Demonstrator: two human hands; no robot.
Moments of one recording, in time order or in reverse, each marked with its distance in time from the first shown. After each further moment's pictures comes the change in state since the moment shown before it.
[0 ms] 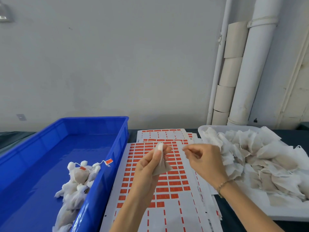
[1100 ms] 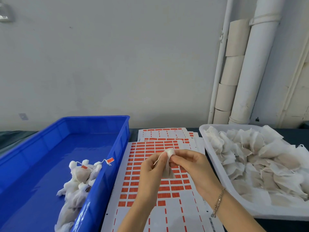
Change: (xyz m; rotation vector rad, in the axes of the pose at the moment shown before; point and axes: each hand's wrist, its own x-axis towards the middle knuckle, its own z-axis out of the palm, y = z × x) left_hand -0.002 -0.015 0.008 0.351 0.240 0.101; right_hand -0.020 -0.031 0.024 0.594 -0.085 0.376
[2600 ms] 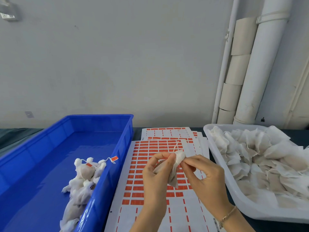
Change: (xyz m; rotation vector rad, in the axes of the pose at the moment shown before) left_hand -0.020 0.011 0.008 -0.221 0.132 -0.093; right_hand -0.026 0.012 -0.008 -0.443 0.151 -0.727
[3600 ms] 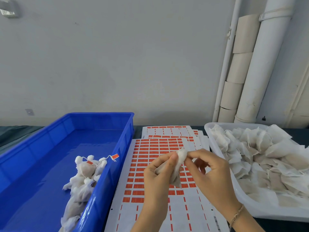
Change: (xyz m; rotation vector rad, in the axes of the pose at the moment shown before) left_hand -0.011 0.008 0.000 -0.014 -0.069 -0.001; right_hand 0.011 -0.016 -0.013 0.110 -0.031 0.083
